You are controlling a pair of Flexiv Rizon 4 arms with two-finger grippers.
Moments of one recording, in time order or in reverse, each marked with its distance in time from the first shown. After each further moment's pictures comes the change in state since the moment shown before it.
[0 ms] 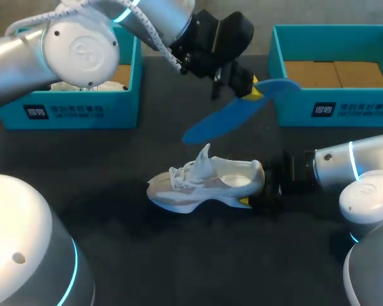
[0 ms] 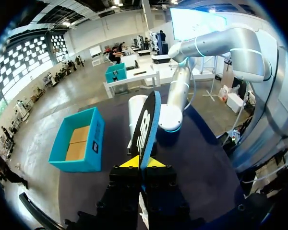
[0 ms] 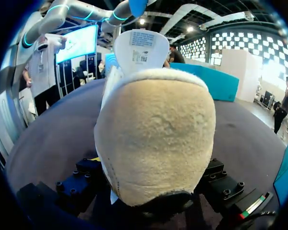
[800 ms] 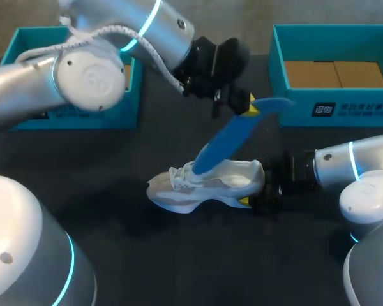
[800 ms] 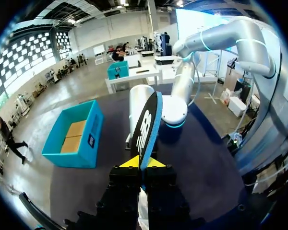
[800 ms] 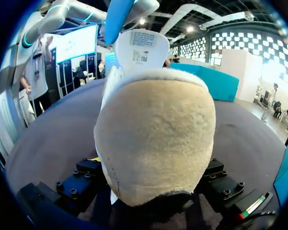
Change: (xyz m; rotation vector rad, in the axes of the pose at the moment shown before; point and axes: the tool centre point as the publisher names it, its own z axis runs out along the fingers) left arm -0.001 0.030 0.031 0.021 -0.003 -0.039; right arm 0.000 0.000 0.000 0.000 0.000 0.000
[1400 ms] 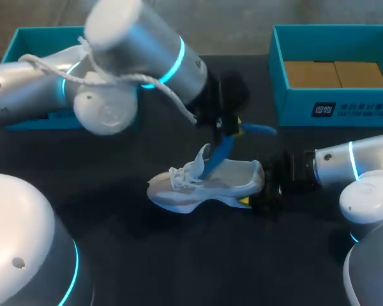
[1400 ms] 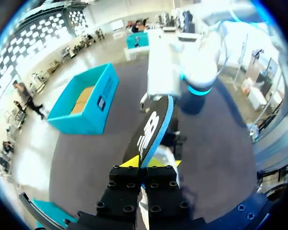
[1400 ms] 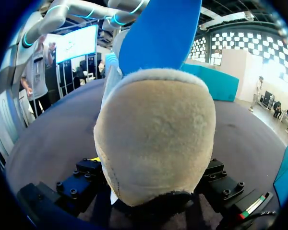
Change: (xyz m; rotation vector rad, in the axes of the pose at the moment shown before) left arm -0.014 0.082 0.040 -0.210 -0.137 -0.100; right arm 0.000 0.000 0.000 0.000 0.000 0.000
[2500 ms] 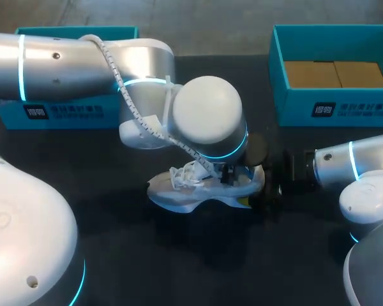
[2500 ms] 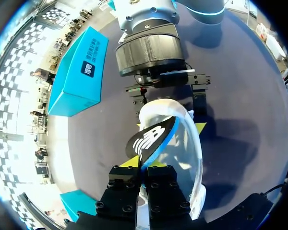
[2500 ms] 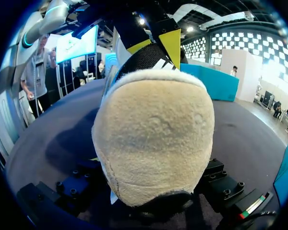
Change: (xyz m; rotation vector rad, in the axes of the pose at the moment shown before) left arm 0.007 0.073 0.076 -0.452 -0.269 0.231; right arm 0.000 0.000 0.000 0.000 0.000 0.000
